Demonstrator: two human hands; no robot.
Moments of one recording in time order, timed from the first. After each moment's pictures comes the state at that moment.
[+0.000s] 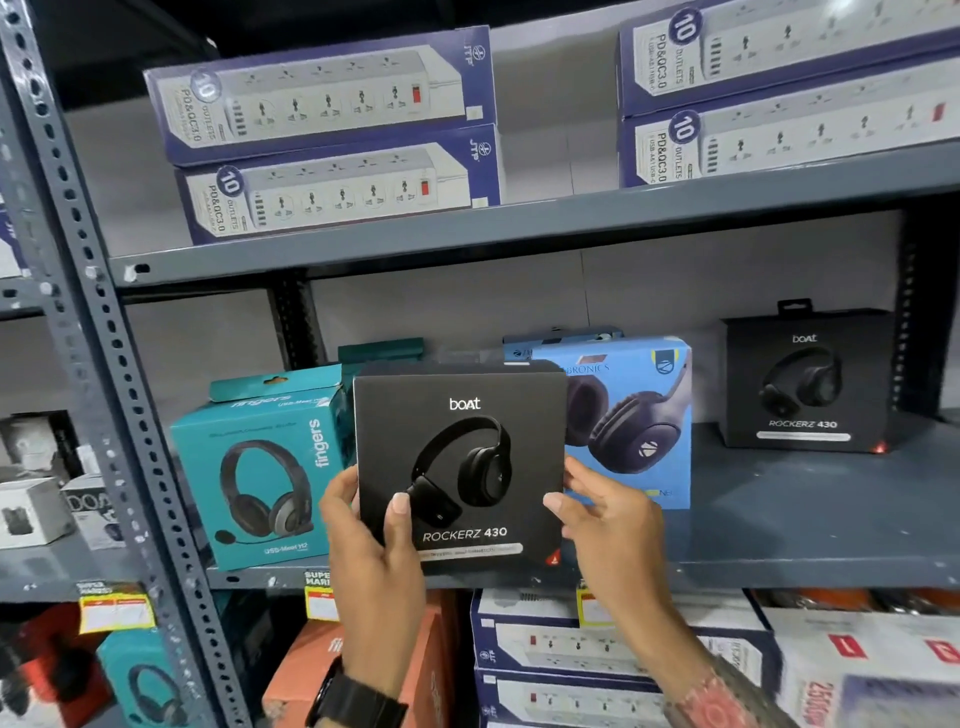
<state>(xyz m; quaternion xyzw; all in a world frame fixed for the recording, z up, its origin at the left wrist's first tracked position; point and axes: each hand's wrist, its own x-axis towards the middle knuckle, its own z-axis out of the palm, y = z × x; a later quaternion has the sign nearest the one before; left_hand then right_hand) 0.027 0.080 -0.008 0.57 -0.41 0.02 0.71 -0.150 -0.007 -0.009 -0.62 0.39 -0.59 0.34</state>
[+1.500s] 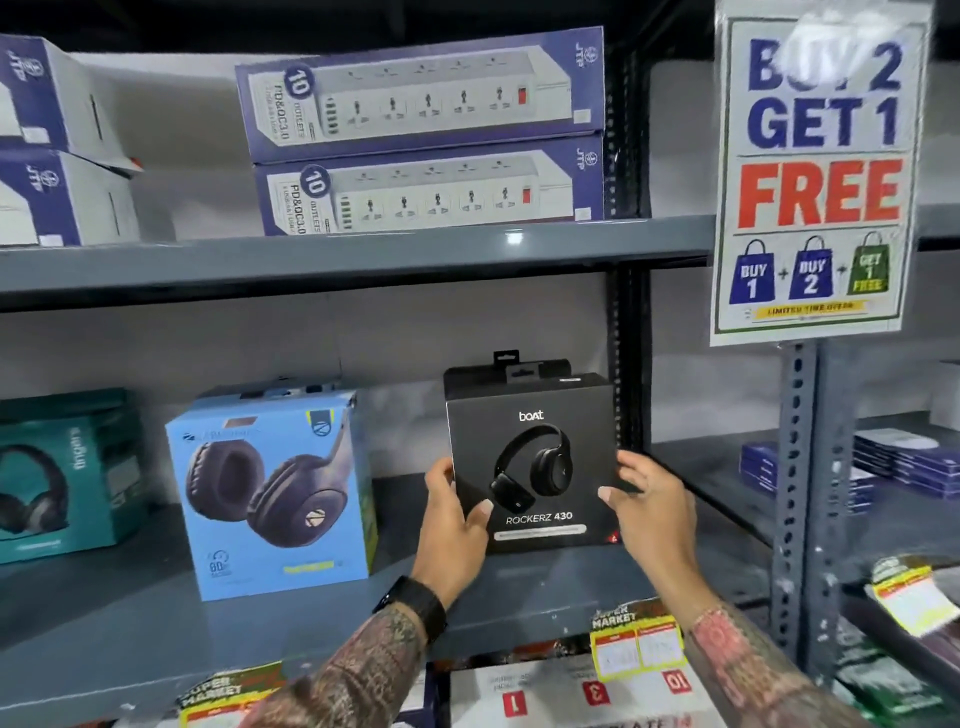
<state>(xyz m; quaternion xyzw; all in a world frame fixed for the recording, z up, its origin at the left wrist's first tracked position) -0.314 -0.163 -0.011 0.54 -0.61 -0.22 0.53 -0.547 -0.198 -0.014 -0.54 0.56 -0.61 0.16</state>
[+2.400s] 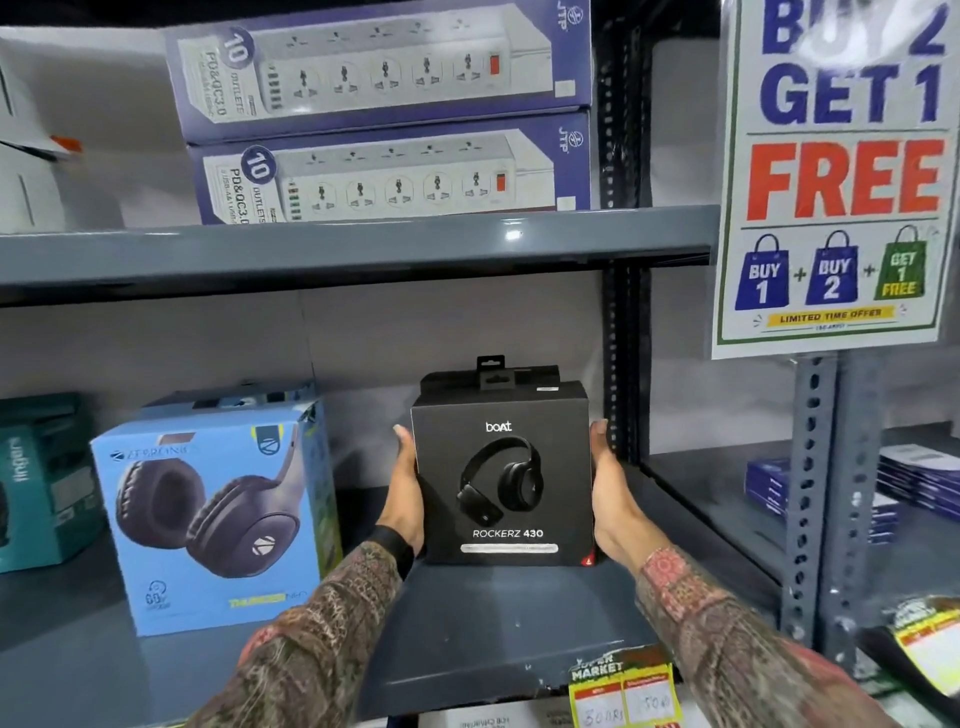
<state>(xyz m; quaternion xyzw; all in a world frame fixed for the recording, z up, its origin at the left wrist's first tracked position) -0.306 -0.264 0.015 0.40 -0.36 -0.53 0.66 -0.536 -0.283 0.010 -0.45 0.39 -0.55 0.58</state>
